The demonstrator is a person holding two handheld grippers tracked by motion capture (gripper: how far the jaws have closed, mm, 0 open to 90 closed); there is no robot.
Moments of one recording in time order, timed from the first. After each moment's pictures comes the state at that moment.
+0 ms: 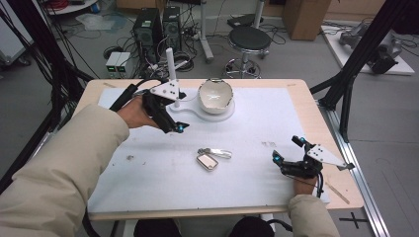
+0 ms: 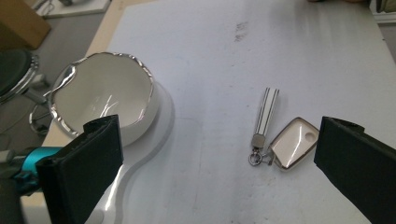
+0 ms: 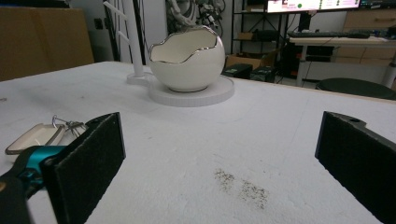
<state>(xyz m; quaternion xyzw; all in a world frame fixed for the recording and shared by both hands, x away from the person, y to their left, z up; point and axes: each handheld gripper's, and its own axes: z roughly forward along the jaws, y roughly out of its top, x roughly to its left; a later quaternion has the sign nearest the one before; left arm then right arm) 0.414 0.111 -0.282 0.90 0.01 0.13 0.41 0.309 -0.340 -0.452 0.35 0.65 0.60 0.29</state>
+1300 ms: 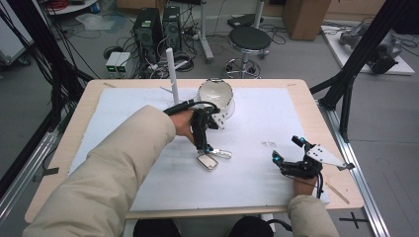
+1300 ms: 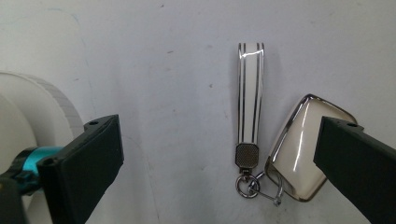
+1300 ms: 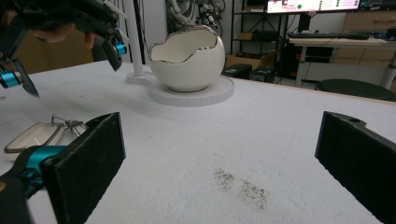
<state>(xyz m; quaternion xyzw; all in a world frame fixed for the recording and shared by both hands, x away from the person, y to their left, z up) 0.437 -0.001 -0.366 0.97 -0.11 0.05 0.23 0.309 -0.339 -0.451 0.35 0.66 0.60 0.29</state>
